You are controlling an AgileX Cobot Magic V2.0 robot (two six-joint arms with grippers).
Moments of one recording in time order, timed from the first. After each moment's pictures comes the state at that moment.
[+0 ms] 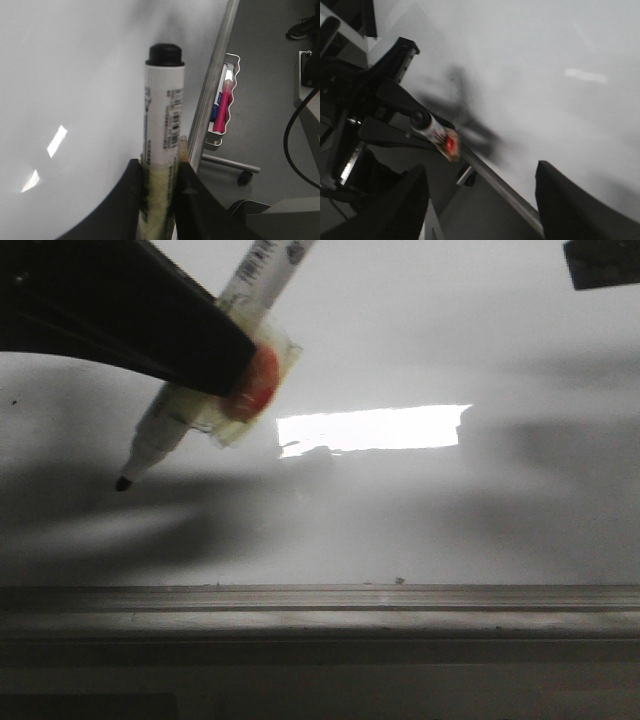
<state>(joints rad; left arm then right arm) -0.70 1.12 -0.77 -0.97 0.58 1.27 0.00 0.93 -0.68 1.26 1.07 -0.99</state>
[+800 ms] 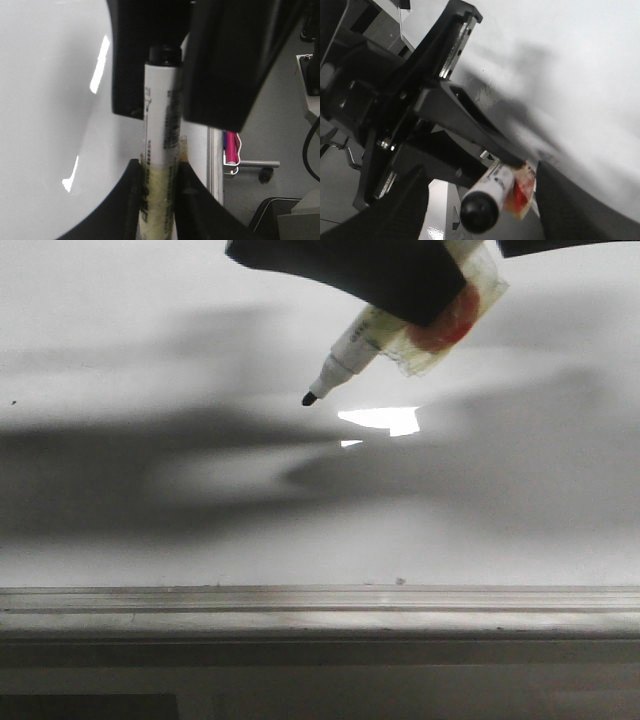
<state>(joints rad) -0.85 1.35 -1.05 -0.83 0.57 1.27 0.05 1.08 -0.81 1.24 1.16 -1.00</state>
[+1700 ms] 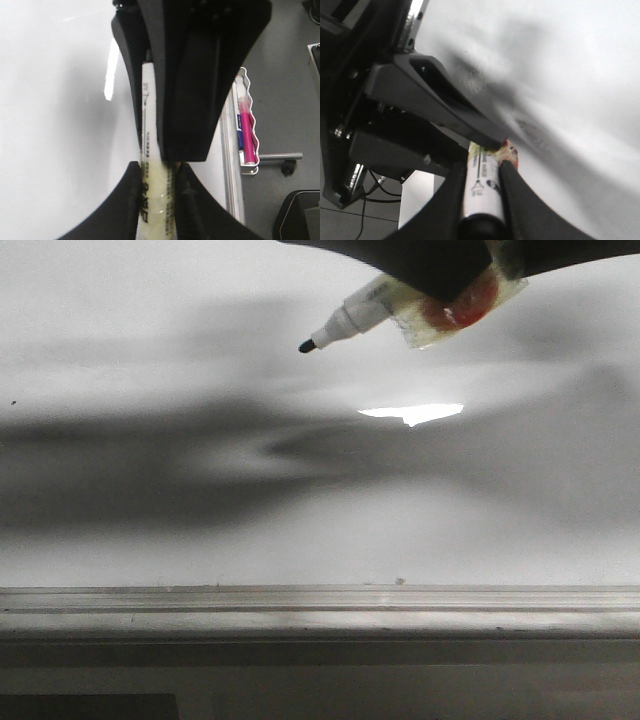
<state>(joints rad) -0.88 1.37 -1.10 -0.75 0.54 1.26 0.05 1.12 -0.82 1.18 1.16 -1.02</state>
